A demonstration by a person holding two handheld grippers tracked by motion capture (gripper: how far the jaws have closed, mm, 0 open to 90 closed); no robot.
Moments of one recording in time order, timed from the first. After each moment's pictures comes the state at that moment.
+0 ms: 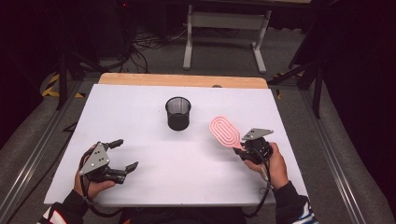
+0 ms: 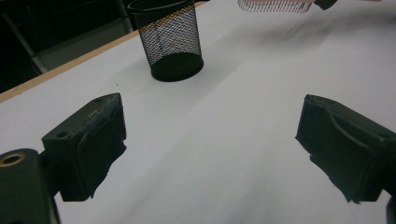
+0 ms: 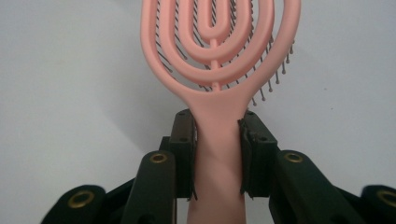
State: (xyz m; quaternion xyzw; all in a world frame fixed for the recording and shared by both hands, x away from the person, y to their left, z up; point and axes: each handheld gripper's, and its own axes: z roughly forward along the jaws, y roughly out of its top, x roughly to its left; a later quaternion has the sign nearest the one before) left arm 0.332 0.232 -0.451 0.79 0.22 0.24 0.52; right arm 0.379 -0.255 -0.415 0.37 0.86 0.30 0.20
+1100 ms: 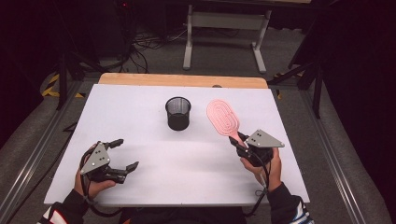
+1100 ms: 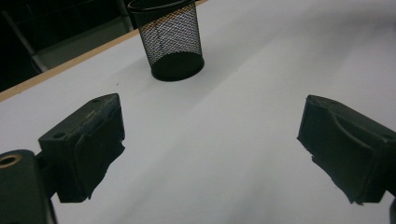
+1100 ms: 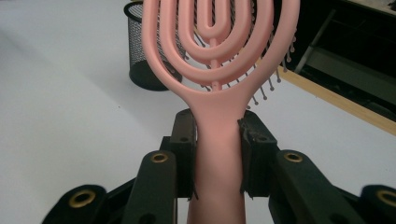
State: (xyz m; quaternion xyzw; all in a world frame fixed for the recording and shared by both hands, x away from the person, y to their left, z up) left arm 0.334 0.231 -0.450 0.79 0.23 0.24 0.52; right arm 0.353 -0.242 -0.396 0.31 0.78 0.45 0.32
